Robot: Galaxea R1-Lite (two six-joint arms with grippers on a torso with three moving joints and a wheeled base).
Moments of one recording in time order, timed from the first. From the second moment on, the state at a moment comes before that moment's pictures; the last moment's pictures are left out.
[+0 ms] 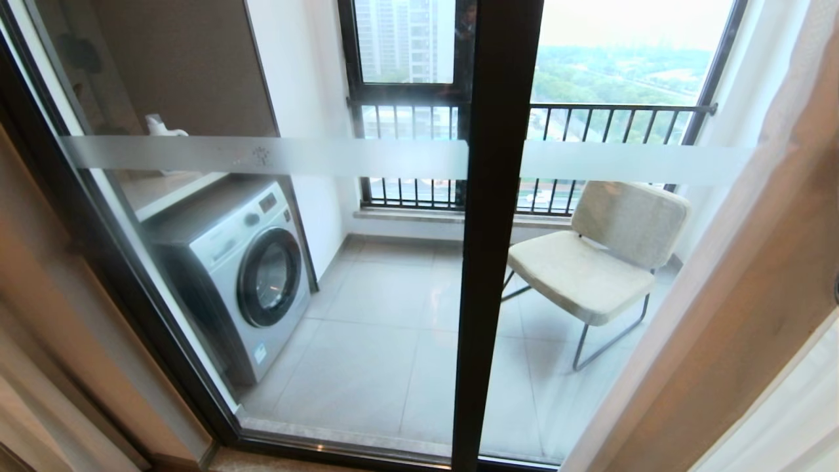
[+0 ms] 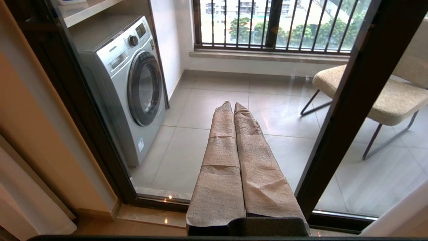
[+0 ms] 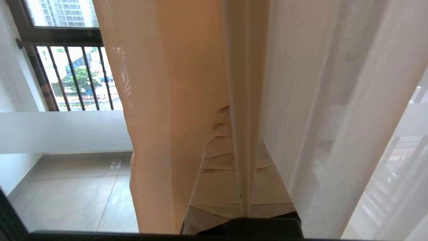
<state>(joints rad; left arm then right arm) -0.01 0.00 0.00 0.00 0.01 0.00 -0.37 1.45 -0.84 -0.83 0.08 0.01</state>
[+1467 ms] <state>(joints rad) -0.01 0.00 0.00 0.00 0.01 0.00 -0.43 1.45 -0.84 -0.83 0.08 0.01</state>
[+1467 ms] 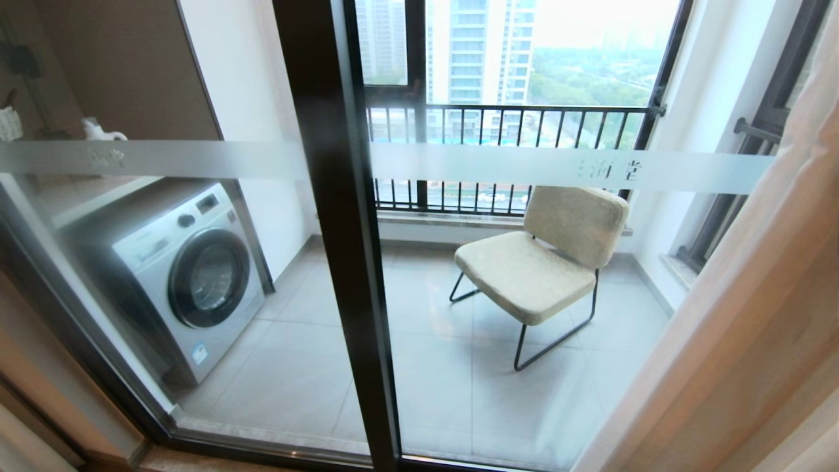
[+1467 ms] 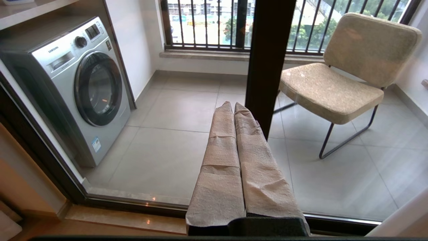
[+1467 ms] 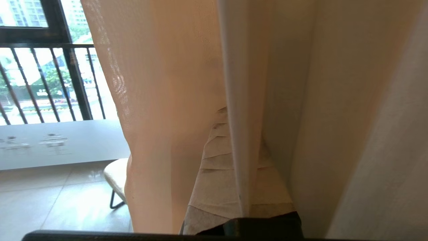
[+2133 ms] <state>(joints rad) -0.01 0.00 0.00 0.00 0.01 0.00 -0.44 1.45 -0.83 -0.83 0.08 0.01</state>
